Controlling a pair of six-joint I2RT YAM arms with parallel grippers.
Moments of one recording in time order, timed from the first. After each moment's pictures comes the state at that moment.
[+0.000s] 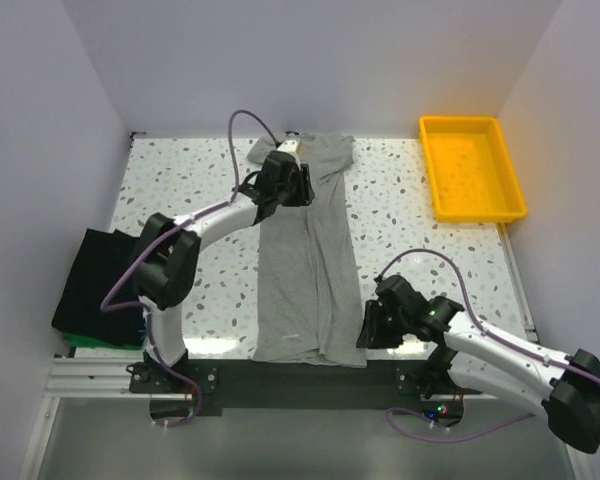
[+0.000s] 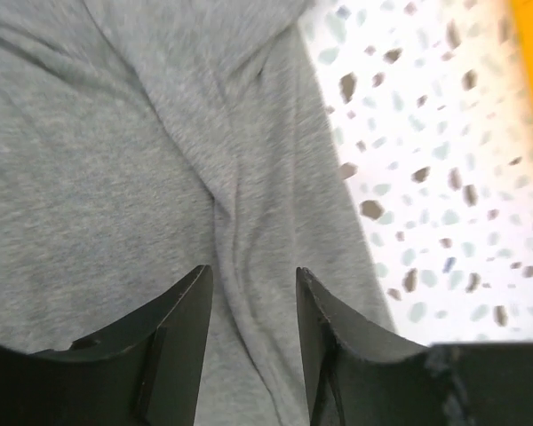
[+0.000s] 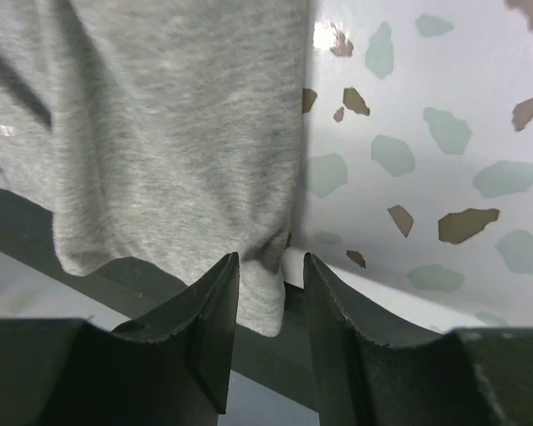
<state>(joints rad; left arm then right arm) -0.56 1.99 1.41 -0.05 -0.03 -0.45 0.80 0.86 0.35 -0.58 -0.19 0.89</state>
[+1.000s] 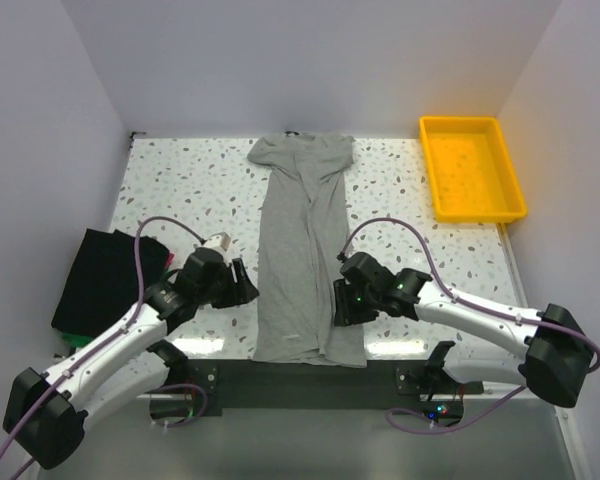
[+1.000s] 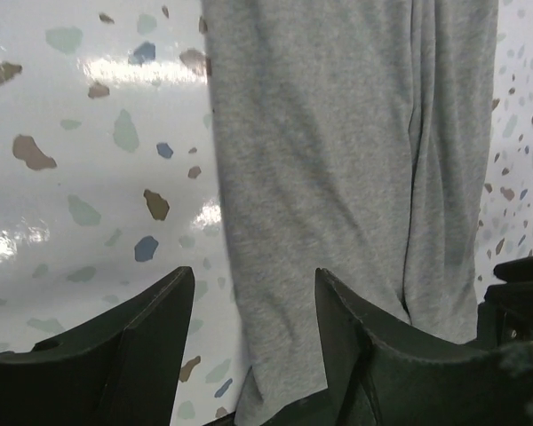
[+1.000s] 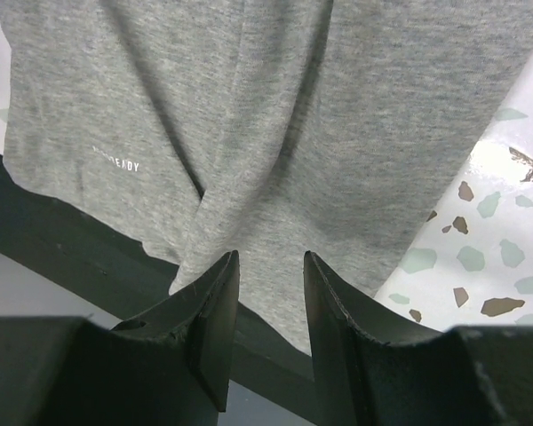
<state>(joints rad) -0.57 0.84 0.50 -0.46 0.02 -0.73 0.93 1.16 0.70 -0.60 -0.04 0.71</state>
